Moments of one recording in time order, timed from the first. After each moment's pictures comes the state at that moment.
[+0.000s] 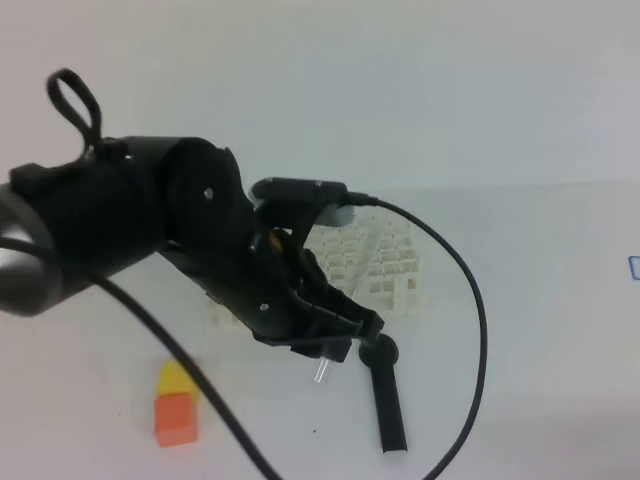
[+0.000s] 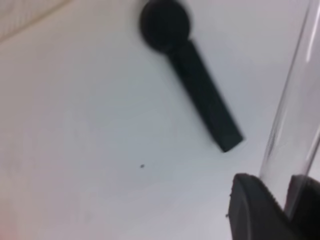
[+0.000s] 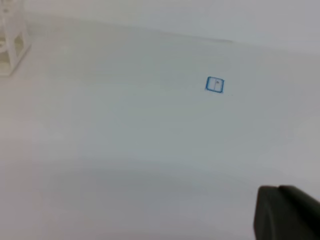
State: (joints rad) left arm -0.65 1.65 -1.26 -0.22 0.85 0.04; right arm -0.08 -0.01 0.02 0.18 0.37 -0.35
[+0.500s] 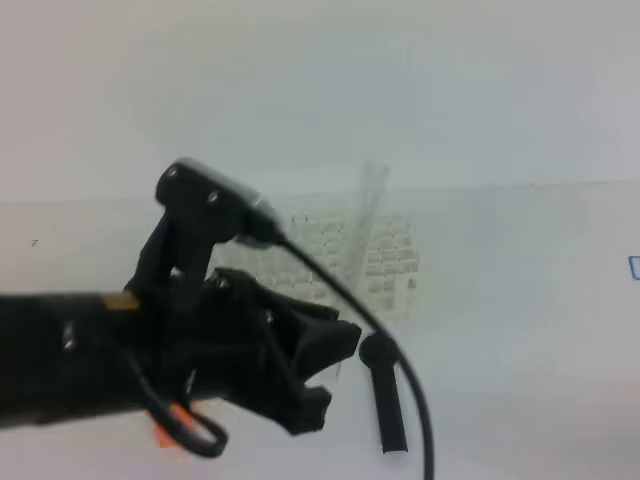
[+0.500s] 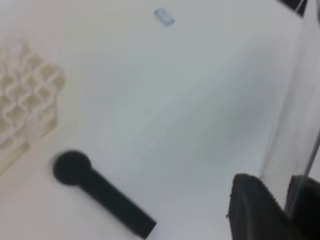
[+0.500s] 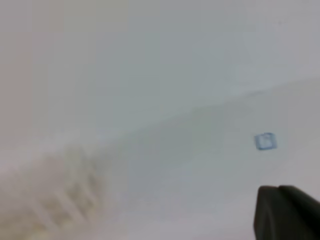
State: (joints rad) left arm -0.67 1.21 -0.89 -0.79 0.55 0.76; right arm -0.08 -0.01 0.03 0.44 0.23 -0.34
